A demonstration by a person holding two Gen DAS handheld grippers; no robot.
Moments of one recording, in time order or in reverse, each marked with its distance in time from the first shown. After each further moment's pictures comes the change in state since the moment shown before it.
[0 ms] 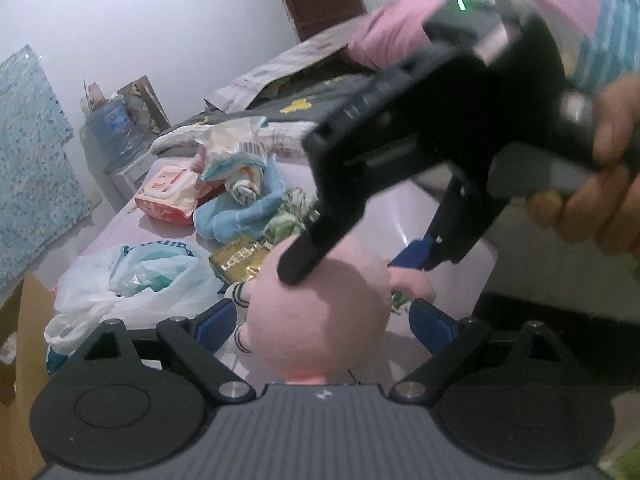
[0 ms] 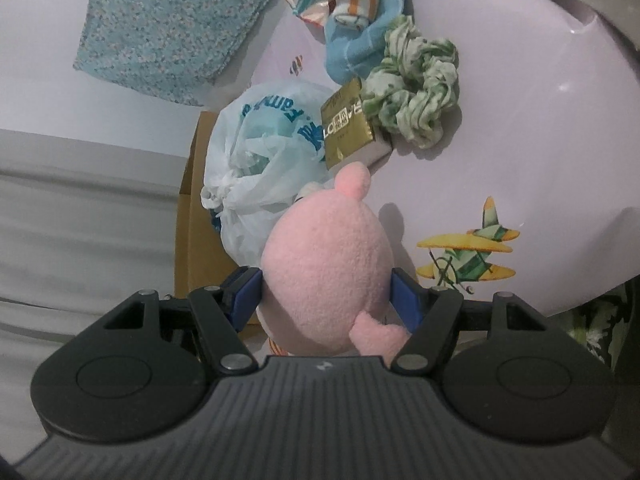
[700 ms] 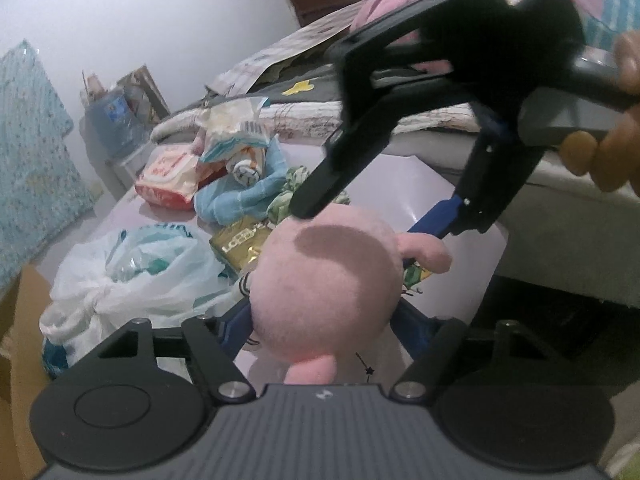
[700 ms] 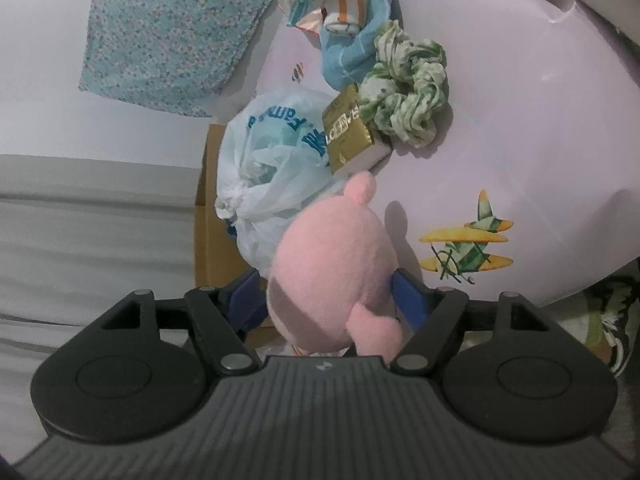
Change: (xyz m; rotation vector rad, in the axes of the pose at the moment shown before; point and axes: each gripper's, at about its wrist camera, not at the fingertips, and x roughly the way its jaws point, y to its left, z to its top) left arm 0.013 0.008 -0.009 -0.014 0.037 -0.004; right arm -0.015 -0.010 0.005 0.069 -0.010 0.060
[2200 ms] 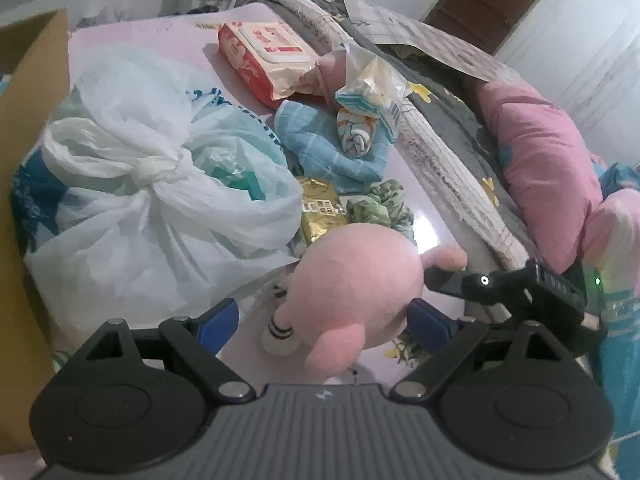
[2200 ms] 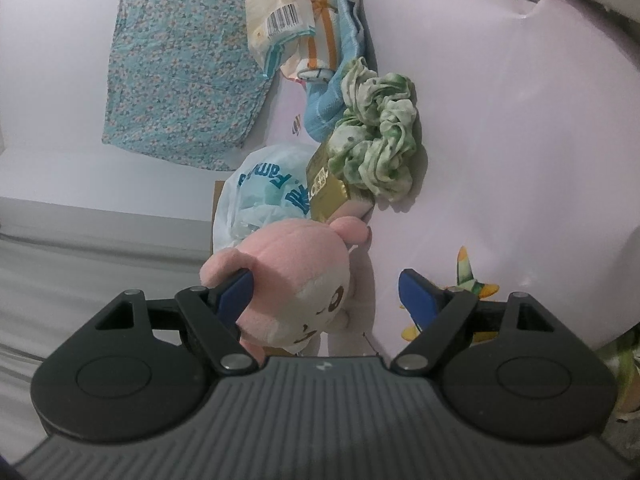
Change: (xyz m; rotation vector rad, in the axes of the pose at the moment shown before) left arm 0.027 0.140 -0.004 -0.757 0.168 -0.267; right arm 0.024 -0.044 0.008 0.048 -0.156 0.102
